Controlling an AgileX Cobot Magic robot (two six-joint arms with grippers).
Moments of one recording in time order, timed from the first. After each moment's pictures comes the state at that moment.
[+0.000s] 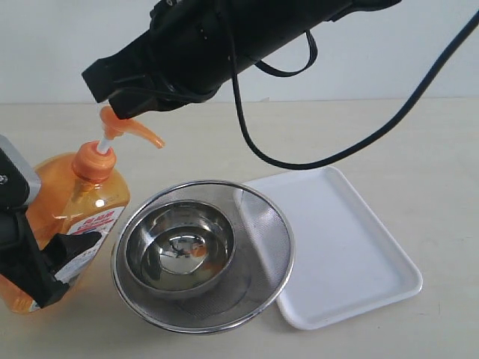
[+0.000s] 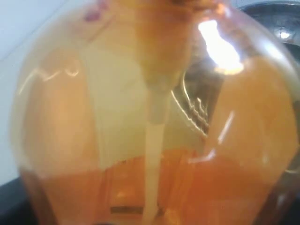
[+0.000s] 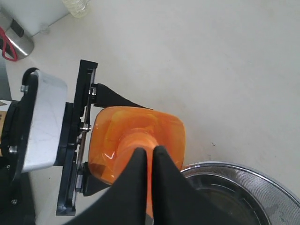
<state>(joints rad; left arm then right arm) -0.29 1.18 -0.33 0.68 -0.19 -0.15 0.75 1.67 -1.45 0.77 0.72 -0.65</state>
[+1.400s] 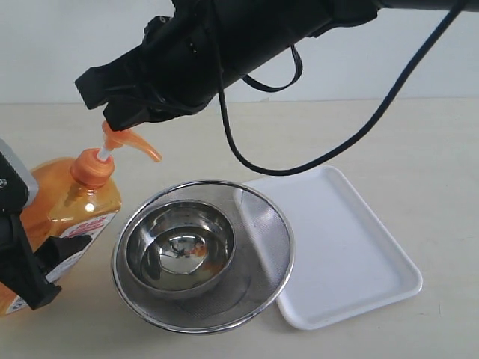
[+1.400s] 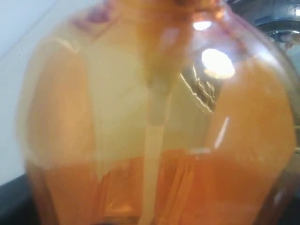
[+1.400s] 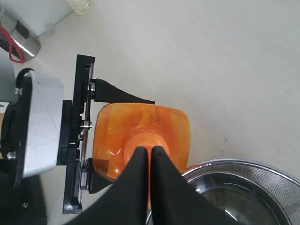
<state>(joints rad) -0.28 1.18 -0.33 0.69 -0.14 -0.12 0.76 1.74 -1.46 0.80 0.74 -0.63</state>
